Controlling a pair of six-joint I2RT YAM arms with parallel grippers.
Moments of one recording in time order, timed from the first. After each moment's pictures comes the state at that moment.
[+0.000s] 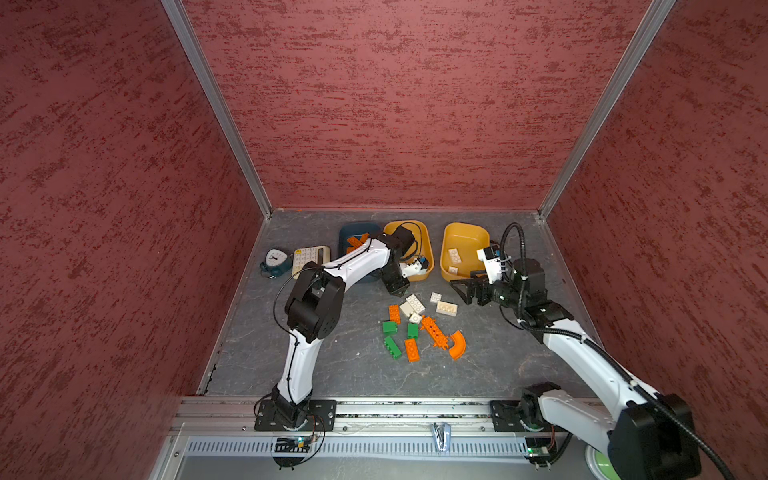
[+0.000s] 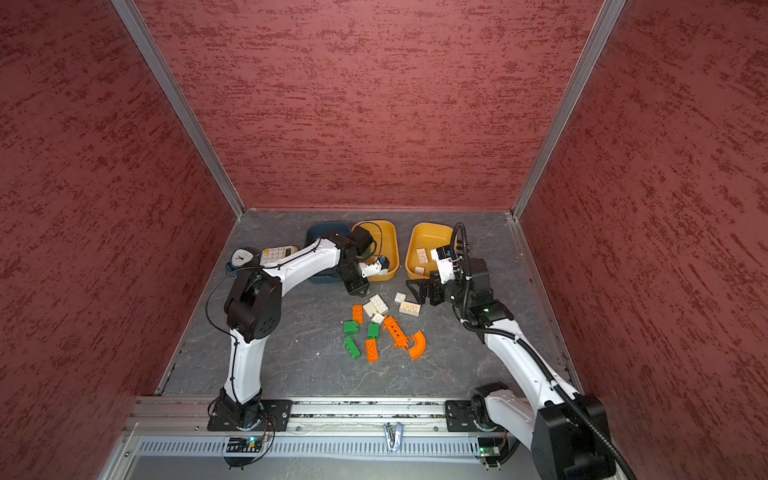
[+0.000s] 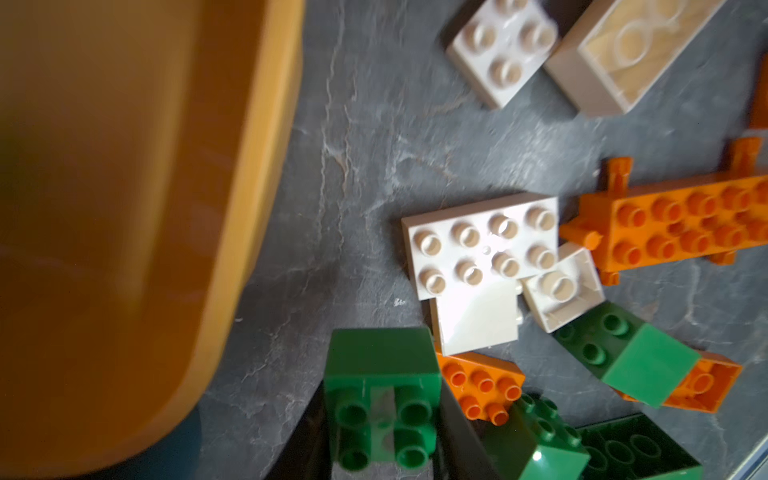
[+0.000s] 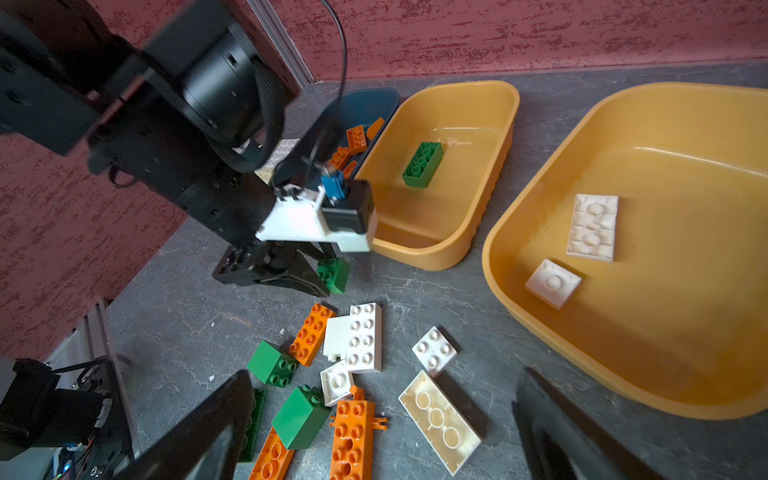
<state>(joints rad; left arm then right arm) -0.60 2.07 1.75 -1.06 0.17 0.50 0.23 1.06 0.65 -0.06 -0.55 0.18</state>
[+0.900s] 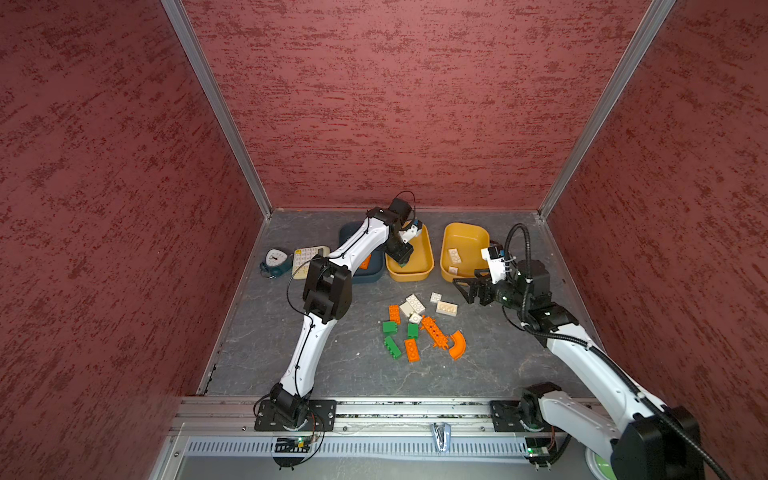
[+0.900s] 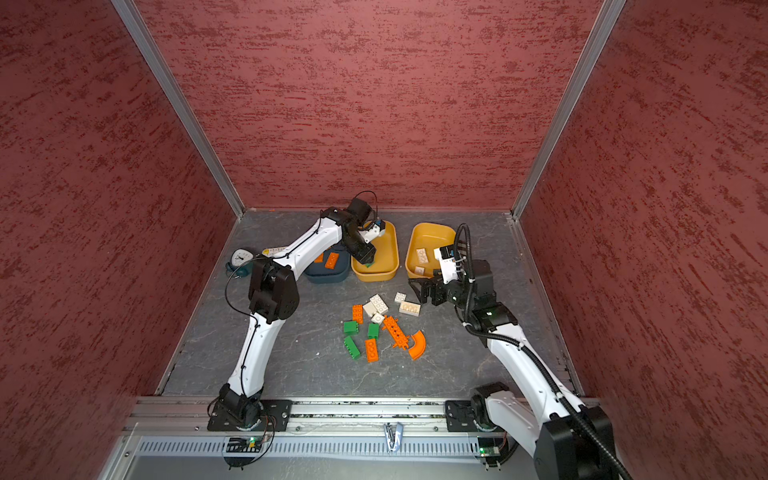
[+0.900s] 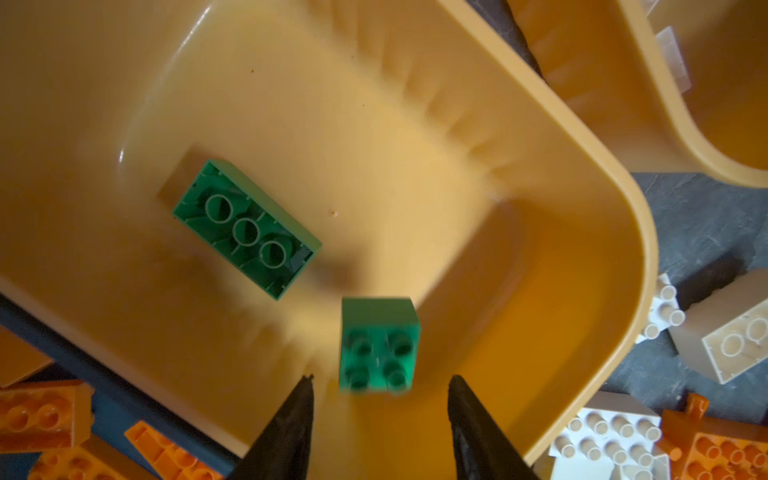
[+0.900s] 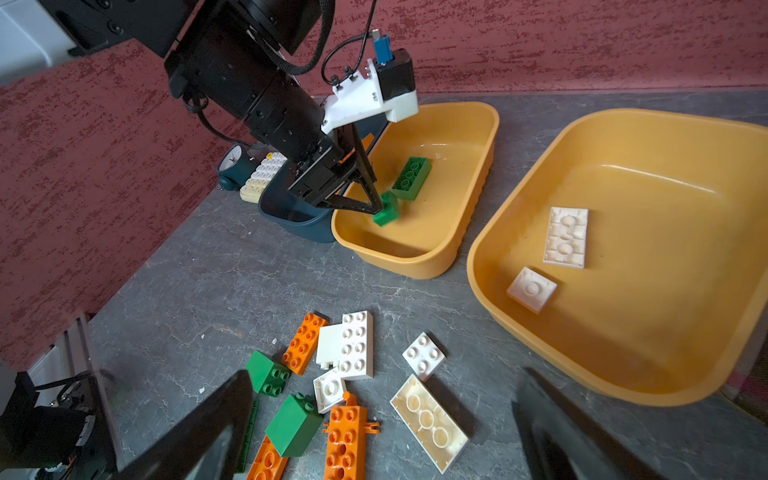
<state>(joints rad) -0.51 2.36 2.23 -1.12 0.12 0.28 0.23 1.01 0.65 -0.09 -0.50 0.18</state>
